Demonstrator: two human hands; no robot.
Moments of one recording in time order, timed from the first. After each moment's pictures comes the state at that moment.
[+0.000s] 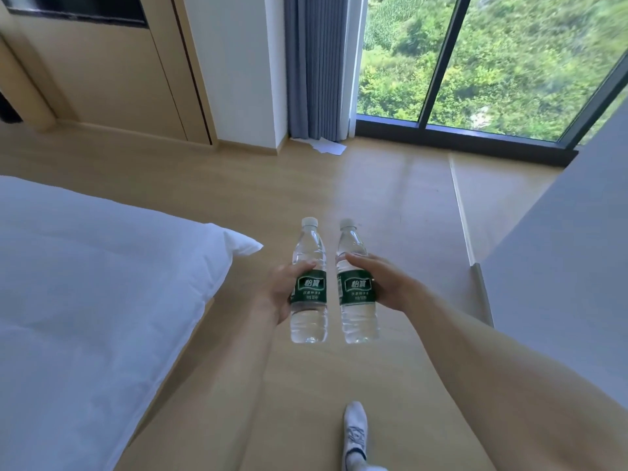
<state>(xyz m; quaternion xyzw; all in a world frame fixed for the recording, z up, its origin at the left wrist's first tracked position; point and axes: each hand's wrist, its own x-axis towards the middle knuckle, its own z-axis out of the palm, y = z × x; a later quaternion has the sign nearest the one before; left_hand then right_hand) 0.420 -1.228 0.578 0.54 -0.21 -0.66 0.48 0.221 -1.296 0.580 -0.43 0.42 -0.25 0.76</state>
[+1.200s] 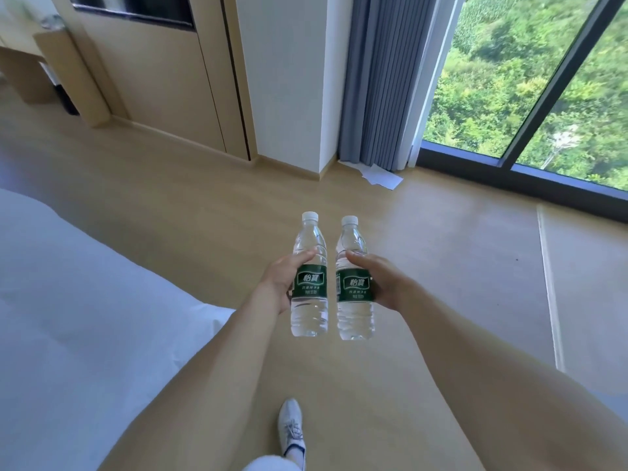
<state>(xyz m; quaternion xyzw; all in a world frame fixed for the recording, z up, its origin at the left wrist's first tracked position) 0.560 -1.696 0.559 0.53 -0.14 -0.62 0.56 0.381 -1.784 0.567 -0.44 0.42 -0.16 0.78</state>
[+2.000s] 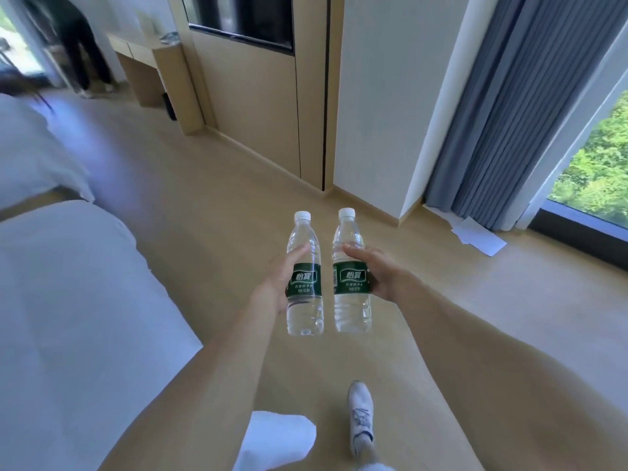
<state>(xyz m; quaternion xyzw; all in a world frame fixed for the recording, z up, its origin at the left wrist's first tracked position) 0.881 -1.923 0.565 0.59 -0.06 -0.52 0.61 0.739 -2.065 0.578 -0.49 0.38 -0.08 0.78</state>
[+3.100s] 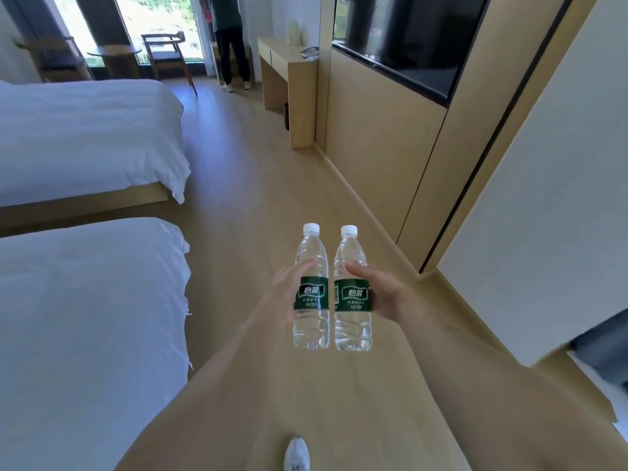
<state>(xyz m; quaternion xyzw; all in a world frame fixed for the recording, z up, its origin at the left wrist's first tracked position) 1.345 -2.132 0.565 0.62 0.11 -0.35 0.70 1.273 -2.310 0.573 -0.56 0.25 0.10 0.78</state>
